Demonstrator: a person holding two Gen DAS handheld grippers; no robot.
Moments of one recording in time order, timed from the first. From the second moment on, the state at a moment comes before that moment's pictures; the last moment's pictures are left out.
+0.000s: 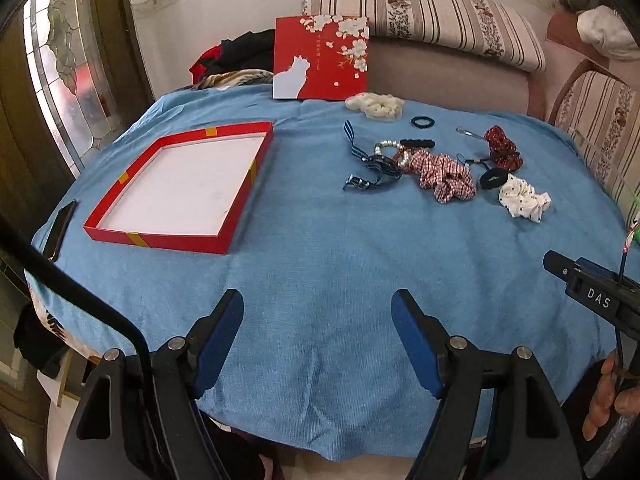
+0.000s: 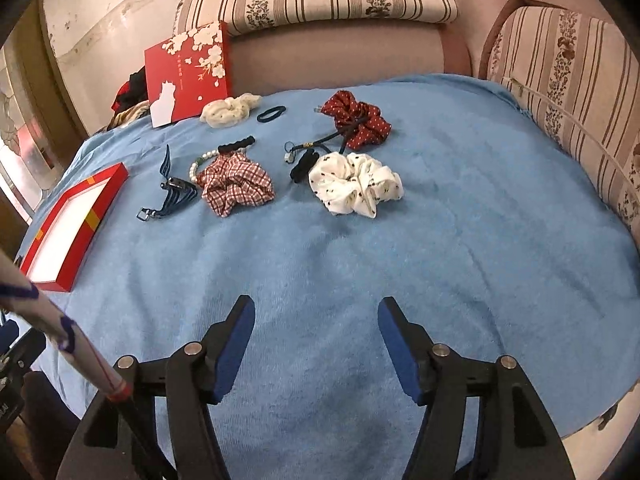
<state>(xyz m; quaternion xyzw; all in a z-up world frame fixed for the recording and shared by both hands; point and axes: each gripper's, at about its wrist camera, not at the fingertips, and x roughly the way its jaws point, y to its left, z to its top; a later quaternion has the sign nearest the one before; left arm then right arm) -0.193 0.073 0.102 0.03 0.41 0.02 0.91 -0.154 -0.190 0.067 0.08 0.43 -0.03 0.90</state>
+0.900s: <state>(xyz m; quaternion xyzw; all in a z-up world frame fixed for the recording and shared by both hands) -0.169 0.063 0.078 0.07 0.46 0.00 0.88 -0.148 -0.197 0.054 0.09 0.44 -0.04 0.89</state>
